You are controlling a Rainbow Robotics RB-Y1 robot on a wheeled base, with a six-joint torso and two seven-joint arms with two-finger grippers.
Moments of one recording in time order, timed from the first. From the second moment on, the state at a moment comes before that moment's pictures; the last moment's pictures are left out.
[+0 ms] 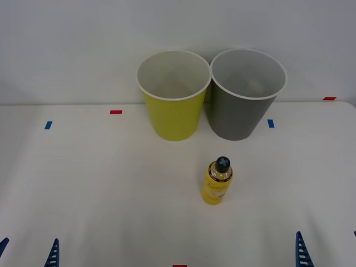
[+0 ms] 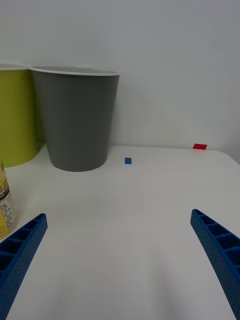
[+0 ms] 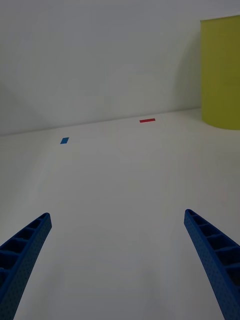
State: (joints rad) right arm 1.07 -0.38 0.23 -2.09 -0.26 -0.66 1.70; left arm 1.04 0.35 -0.11 -1.98 0.16 -0.59 -1.56
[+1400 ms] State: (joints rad) right arm 1.07 -0.38 0.23 -2.09 -0.26 -0.66 1.70; left arm 1.04 0.35 -0.11 -1.98 0.16 -0.59 -1.56
